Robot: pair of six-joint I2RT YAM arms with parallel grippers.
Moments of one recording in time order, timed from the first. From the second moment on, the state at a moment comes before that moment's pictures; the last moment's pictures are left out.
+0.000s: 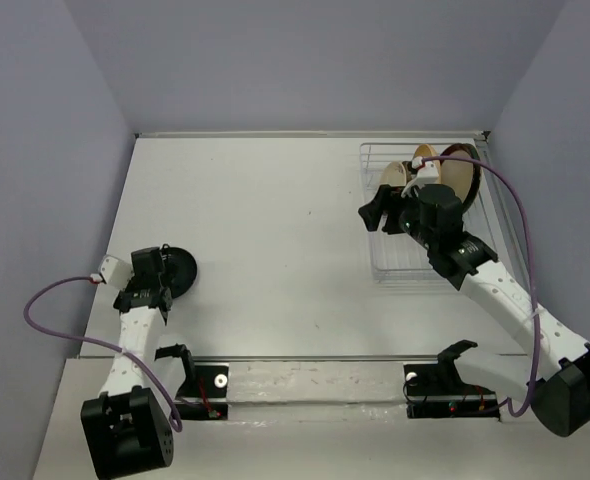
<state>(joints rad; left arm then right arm) 0.18 0.83 0.40 -0.42 -0.42 -0.95 0.47 1.06 0.90 -0.17 0.03 0.38</state>
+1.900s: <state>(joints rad) -0.01 0.62 0.17 0.29 0.49 -0.85 0.72 1.71 1.18 0.12 -0.52 0.58</state>
